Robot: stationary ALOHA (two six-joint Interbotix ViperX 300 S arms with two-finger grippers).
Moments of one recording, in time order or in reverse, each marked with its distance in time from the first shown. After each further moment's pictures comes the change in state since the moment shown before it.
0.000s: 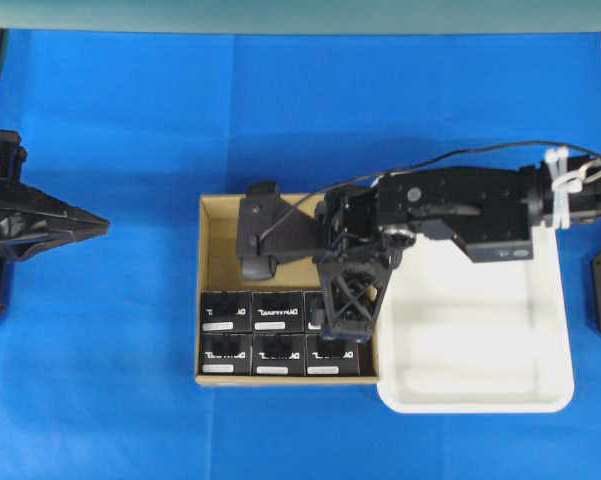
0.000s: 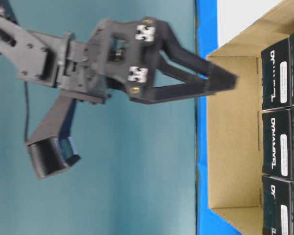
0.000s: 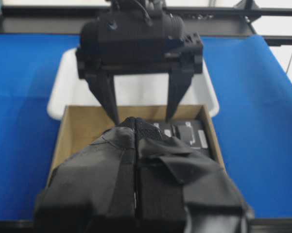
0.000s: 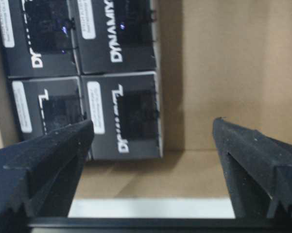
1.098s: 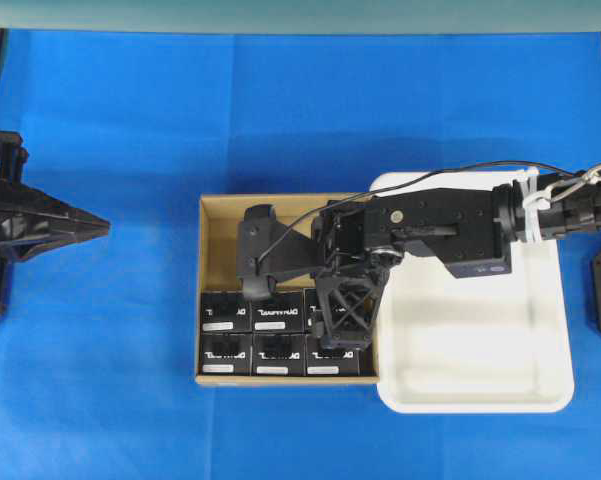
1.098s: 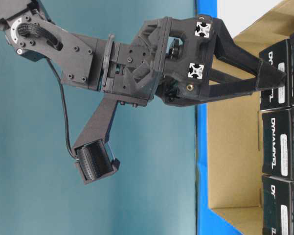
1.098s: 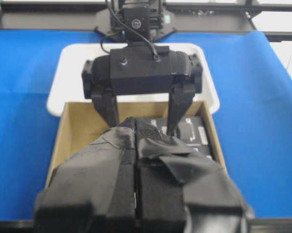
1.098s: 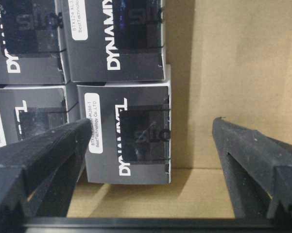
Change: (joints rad) left arm 0.000 0.003 0.000 0.000 0.009 -0.002; right arm 0.005 0.060 0.020 -0.025 -0.041 -0.021
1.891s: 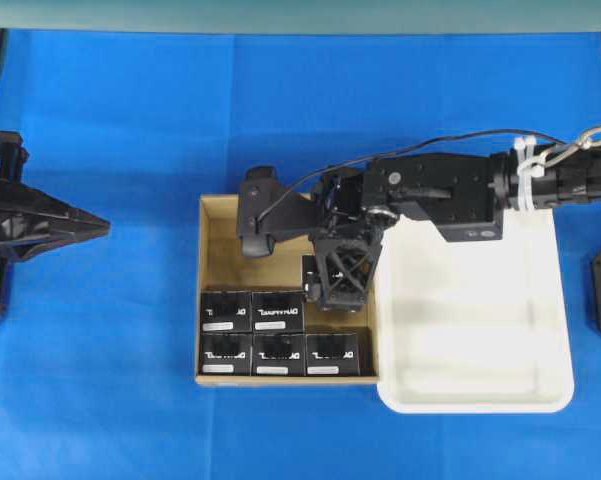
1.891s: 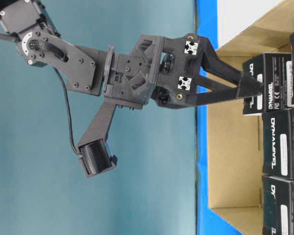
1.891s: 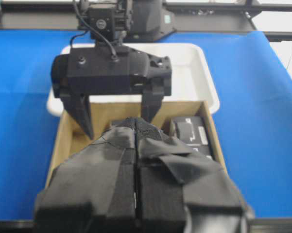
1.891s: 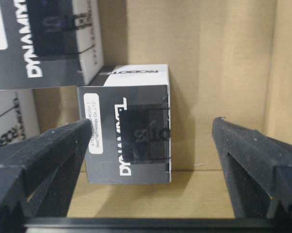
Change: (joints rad) left arm 0.002 0.000 0.000 0.002 0.000 0.000; right arm -0.094 0.009 -0.011 -0.021 0.003 -0.055
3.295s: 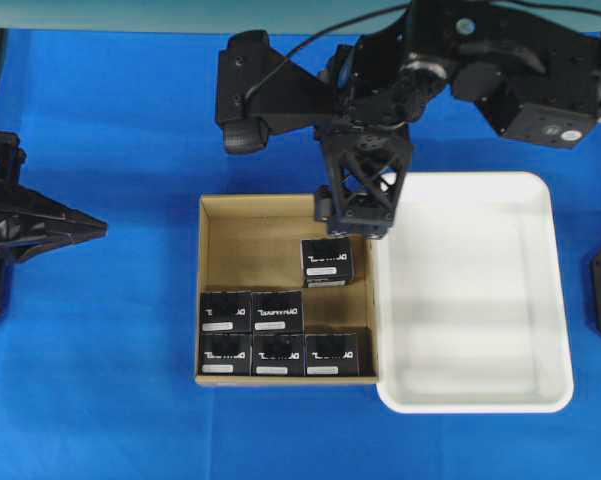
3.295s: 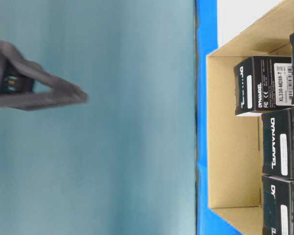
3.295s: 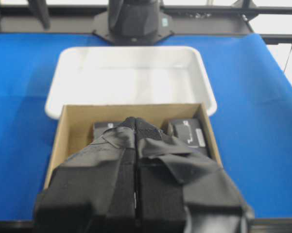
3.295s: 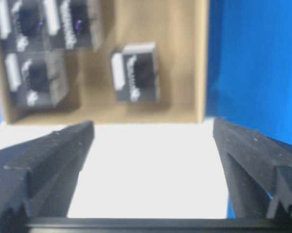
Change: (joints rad) left arm -0.008 -0.009 0.000 -0.002 0.000 0.000; right arm -0.055 -0.135 -0.477 0.009 0.592 -0.046
